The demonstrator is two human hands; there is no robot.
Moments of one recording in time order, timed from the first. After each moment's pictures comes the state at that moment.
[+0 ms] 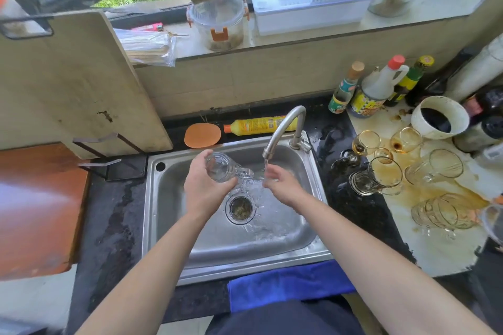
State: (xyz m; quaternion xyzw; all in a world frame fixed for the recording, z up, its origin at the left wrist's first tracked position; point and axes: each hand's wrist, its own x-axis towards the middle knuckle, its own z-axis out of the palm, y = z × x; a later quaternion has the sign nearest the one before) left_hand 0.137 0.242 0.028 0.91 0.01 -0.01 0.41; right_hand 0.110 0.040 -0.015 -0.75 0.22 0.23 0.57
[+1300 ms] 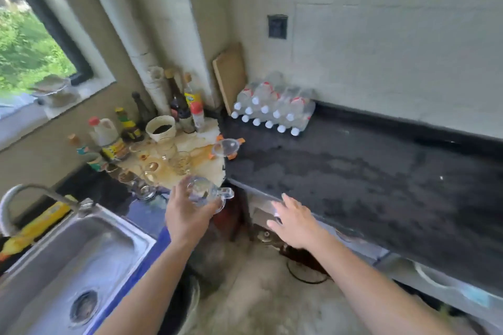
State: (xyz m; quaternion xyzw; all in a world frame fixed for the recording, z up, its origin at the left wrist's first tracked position) left_hand -0.259 -0.030 0.098 0.82 -0.37 -0.10 0.43; right_hand -0.483 -0.134 0.042 -0.85 0.46 0.09 0.23
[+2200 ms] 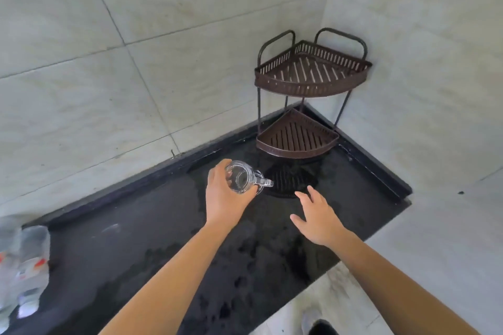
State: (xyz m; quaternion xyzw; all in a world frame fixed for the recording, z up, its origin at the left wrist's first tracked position) left_hand -0.812 -0.424 0.085 0.47 -0.73 -0.42 0.27; right_hand -0.990 -0.279 0.029 -0.44 0.85 -0.06 0.27
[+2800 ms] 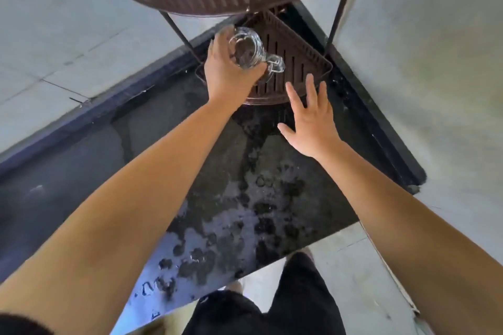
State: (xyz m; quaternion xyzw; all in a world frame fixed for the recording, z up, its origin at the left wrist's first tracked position) left_hand -1.132 -0.517 -0.012 0.53 -0.74 -0.34 0.21; right_hand -1.240 -0.367 -0.096 -0.52 0.83 -0.06 0.22
